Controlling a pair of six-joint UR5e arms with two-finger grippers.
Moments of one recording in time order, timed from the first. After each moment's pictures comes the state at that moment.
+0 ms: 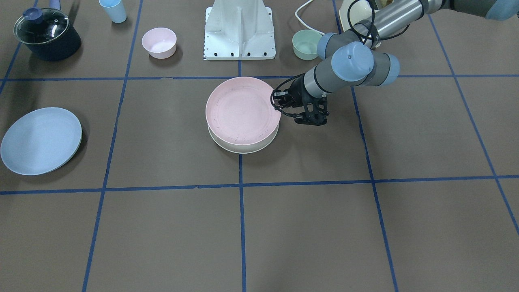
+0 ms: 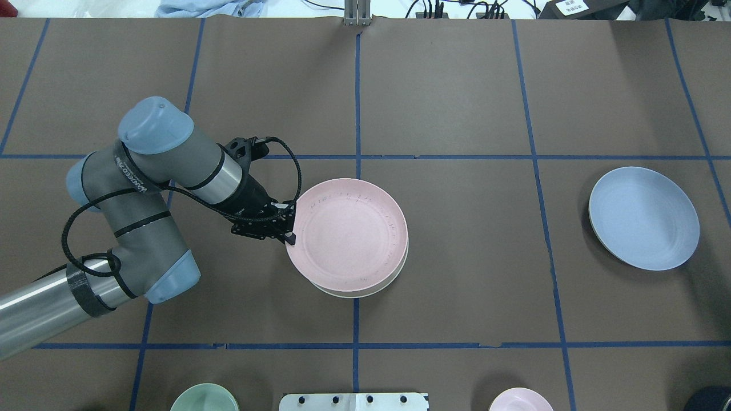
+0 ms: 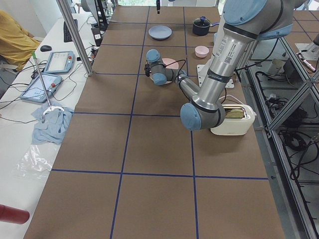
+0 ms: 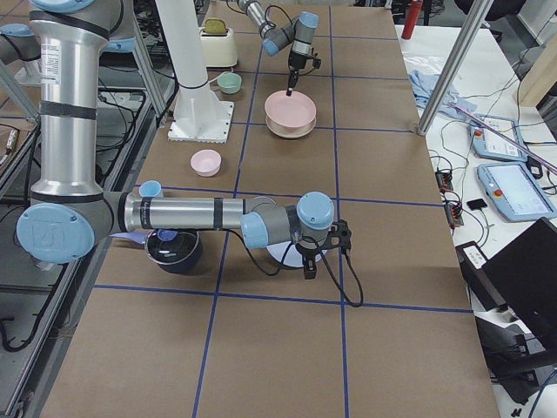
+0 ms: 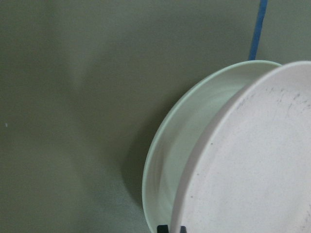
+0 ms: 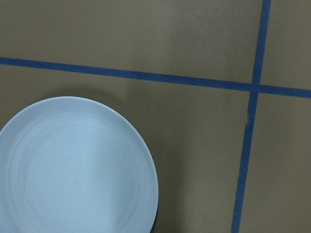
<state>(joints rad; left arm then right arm) -0.63 -2.08 -1.60 -2.15 -2.36 -1.40 1.40 -1.66 1.66 -1.35 2.44 0.16</state>
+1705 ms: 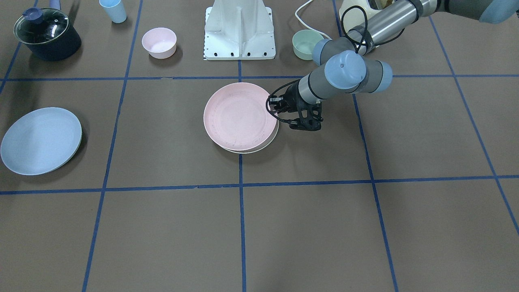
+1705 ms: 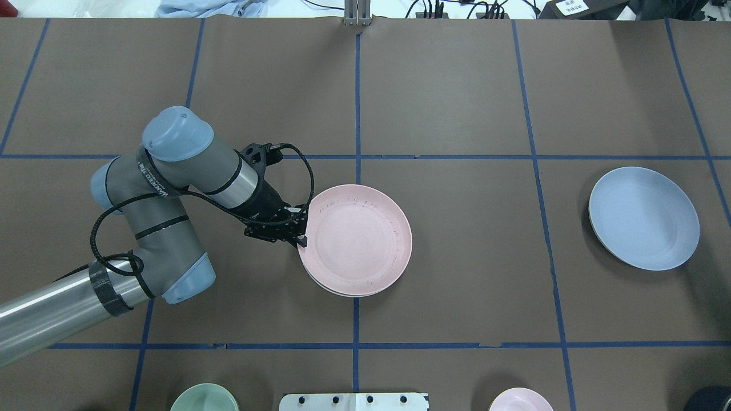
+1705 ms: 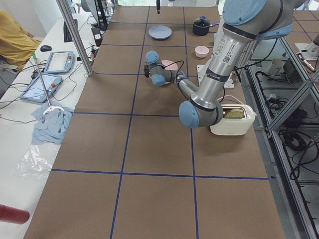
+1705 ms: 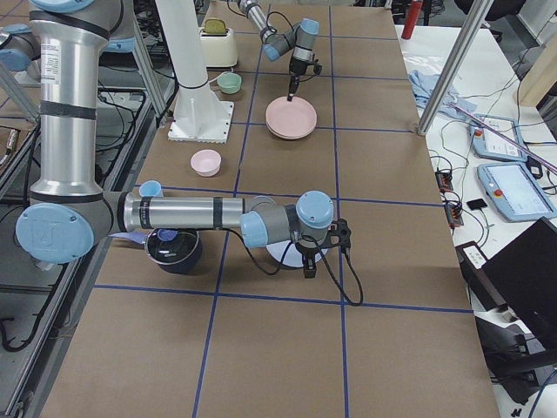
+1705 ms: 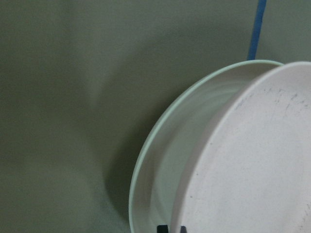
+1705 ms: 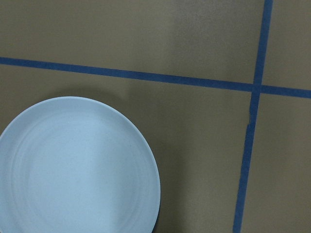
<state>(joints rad) -0.62 -2.11 -1.51 -2.20 -2.36 -1.40 1.40 -1.66 1.66 -1.35 2.44 0.16</state>
